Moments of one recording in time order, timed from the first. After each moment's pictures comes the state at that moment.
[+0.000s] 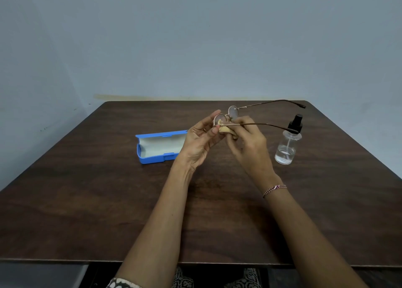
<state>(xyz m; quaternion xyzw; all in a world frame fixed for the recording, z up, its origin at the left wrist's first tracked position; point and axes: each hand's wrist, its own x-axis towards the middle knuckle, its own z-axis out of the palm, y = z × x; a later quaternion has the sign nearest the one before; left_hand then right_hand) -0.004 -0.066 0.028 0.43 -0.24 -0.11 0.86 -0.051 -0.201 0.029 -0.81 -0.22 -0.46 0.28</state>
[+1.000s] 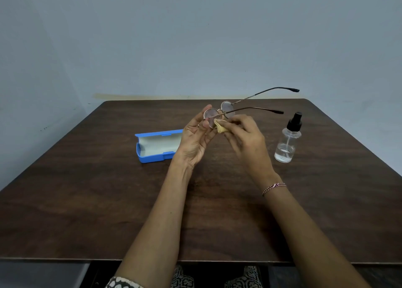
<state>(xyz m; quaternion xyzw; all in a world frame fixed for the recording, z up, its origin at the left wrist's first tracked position) 0.002 -0.062 0.027 0.40 -0.23 -0.08 0.89 -0.052 -0.199 0.031 -0.81 -0.24 -0.46 0.28</state>
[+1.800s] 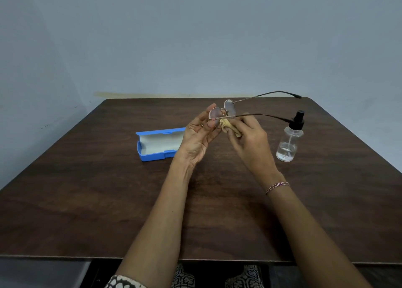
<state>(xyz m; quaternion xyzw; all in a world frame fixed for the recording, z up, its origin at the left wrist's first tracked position) -0.001 -0.063 0.028 0.43 -0.23 -0.09 0.87 -0.050 -0.201 0.032 -0.83 -0.21 -0.44 0.26</state>
